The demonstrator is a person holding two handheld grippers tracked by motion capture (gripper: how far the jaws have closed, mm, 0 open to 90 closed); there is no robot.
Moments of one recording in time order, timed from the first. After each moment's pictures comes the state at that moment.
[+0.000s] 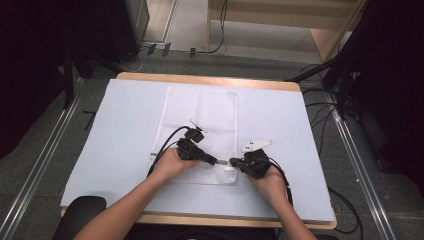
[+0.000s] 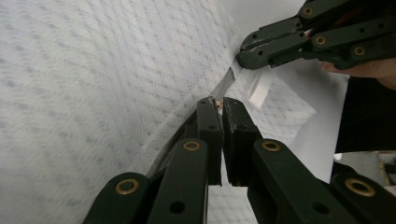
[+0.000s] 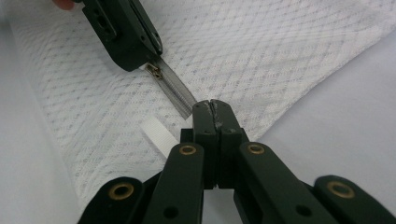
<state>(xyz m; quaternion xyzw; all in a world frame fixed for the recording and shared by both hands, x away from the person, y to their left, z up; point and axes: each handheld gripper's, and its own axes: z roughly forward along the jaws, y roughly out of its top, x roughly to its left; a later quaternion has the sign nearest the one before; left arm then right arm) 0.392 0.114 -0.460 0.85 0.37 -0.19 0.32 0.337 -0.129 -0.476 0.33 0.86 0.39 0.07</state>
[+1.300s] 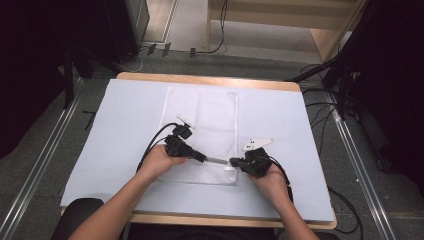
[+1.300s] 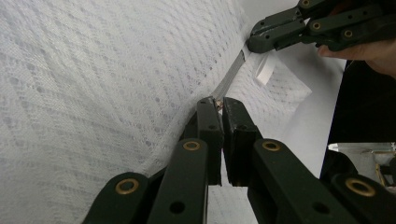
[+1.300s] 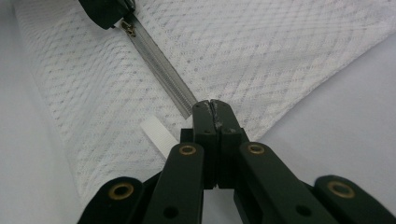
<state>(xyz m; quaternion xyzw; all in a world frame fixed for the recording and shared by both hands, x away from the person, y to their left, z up) 0.395 0.147 -0.450 0.84 0.38 -0.19 0.32 0.340 -0.132 -0.477 0.33 0.85 0.40 0.05</state>
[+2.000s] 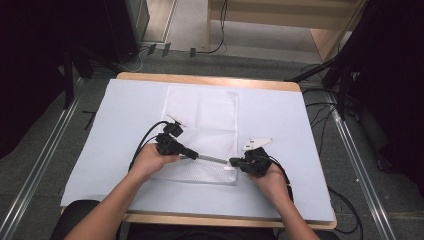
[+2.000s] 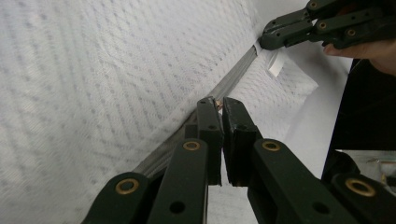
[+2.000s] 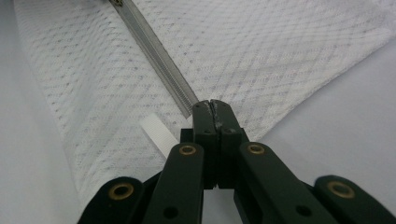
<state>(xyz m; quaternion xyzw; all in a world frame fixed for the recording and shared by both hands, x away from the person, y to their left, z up) 0.394 0.172 -0.443 0.84 0.40 -0.19 0.33 0.342 -0.131 -0.476 0.33 0.86 0.39 0.05</state>
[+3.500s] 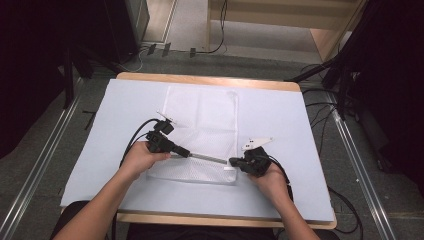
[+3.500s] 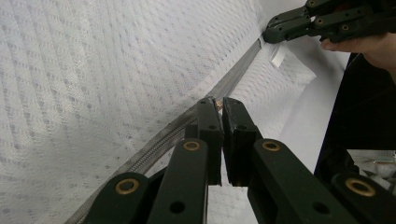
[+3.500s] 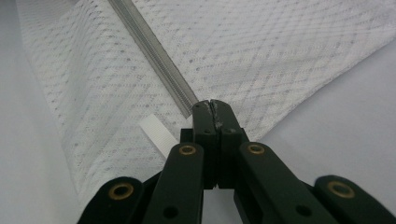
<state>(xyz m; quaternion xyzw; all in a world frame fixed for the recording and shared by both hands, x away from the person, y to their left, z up) 0.394 0.196 -0.434 0.84 0.40 -0.18 0.32 0.342 -0.130 -0.476 0.33 0.86 0.39 0.04</state>
